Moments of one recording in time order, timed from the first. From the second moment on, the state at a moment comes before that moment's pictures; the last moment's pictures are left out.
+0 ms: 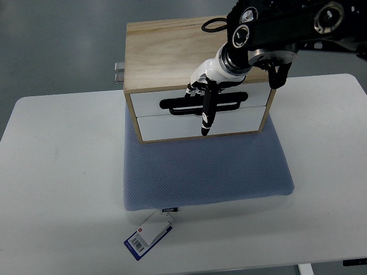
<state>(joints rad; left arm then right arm) -0.02 0.00 -0.09 -0.37 0.01 -0.03 0.07 2.18 -0.16 -0.78 1.39 0.09 0.23 -0.37</state>
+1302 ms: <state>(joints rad) -0.02 0.00 -0.09 -0.37 0.01 -0.03 0.07 2.16 -0.19 -0.80 1.43 -0.02 0.43 -0.31</state>
